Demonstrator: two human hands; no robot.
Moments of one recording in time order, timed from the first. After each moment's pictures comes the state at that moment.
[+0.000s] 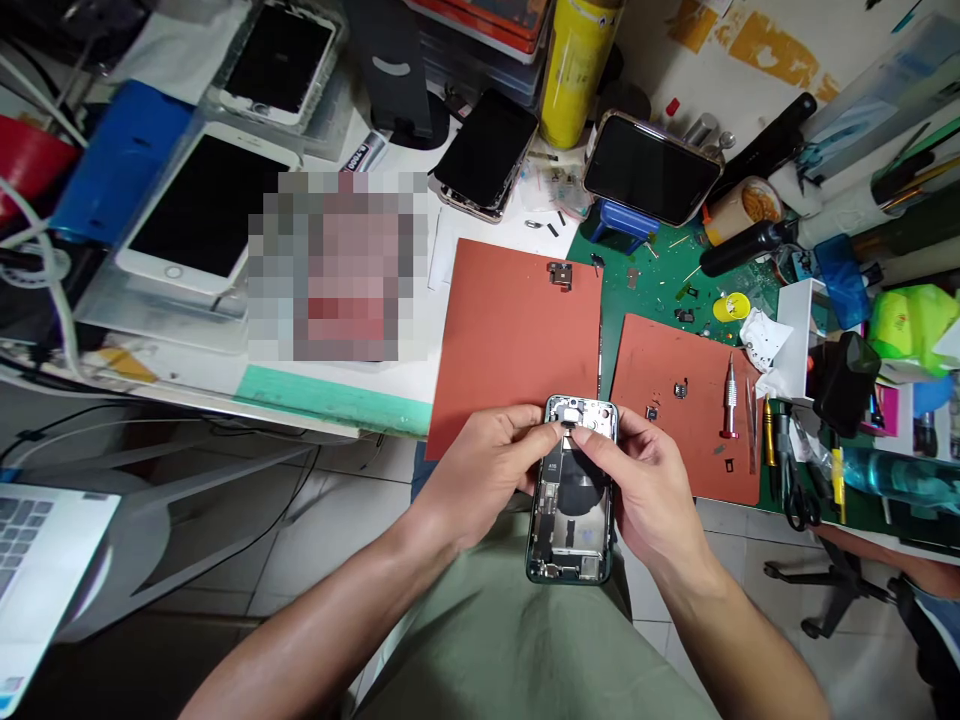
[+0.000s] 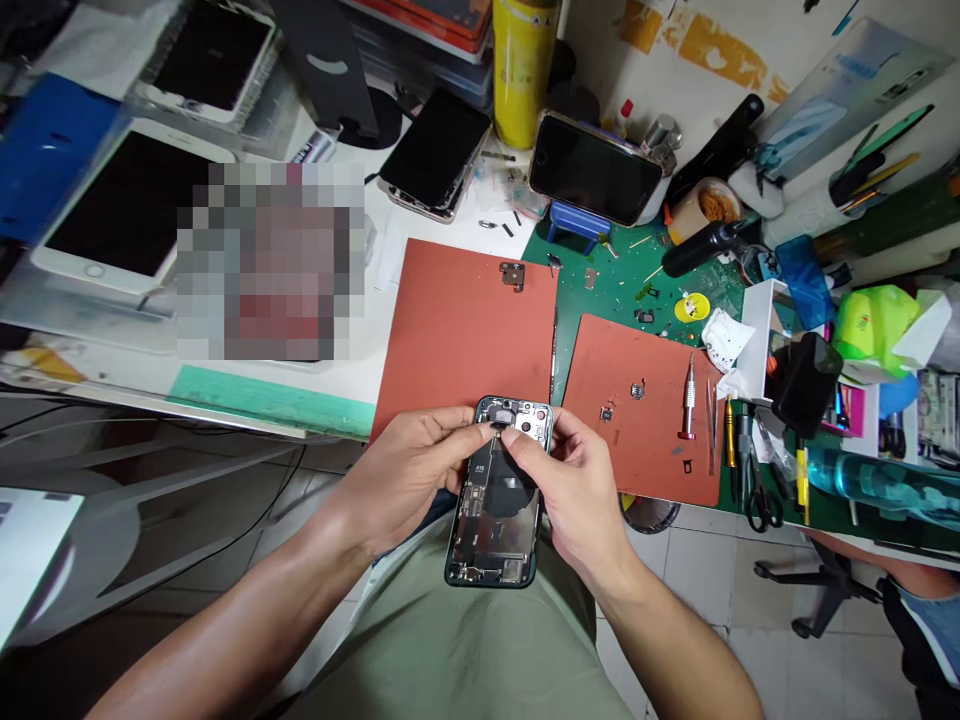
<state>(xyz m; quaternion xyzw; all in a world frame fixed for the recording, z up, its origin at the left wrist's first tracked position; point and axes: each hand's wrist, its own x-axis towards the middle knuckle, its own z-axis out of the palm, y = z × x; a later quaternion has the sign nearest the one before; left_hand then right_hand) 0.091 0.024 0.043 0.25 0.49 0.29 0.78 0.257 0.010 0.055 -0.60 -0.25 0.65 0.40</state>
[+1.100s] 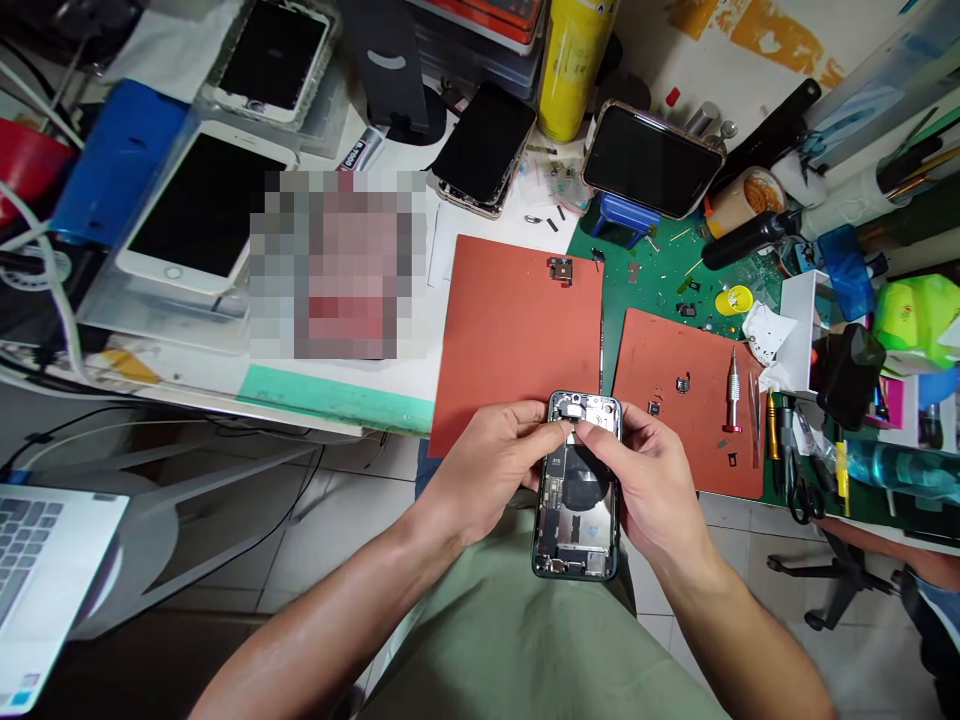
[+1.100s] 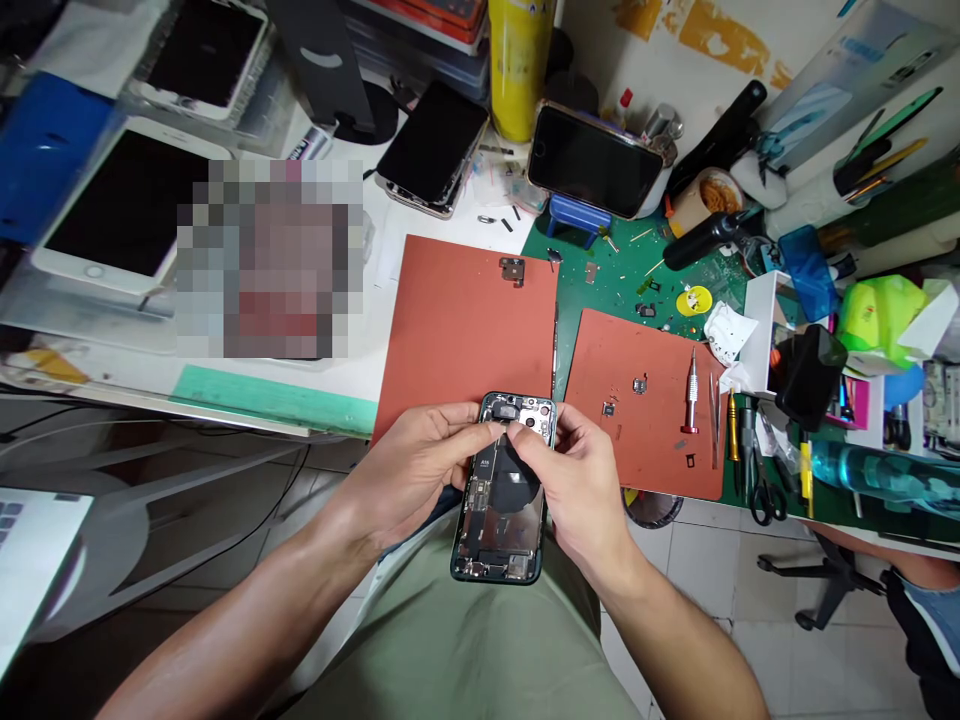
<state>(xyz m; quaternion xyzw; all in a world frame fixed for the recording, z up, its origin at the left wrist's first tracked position) 0.094 0.026 0.043 0.23 0.49 0.29 0.79 0.255 0.009 0.054 -0.62 -0.23 0.64 0.39</state>
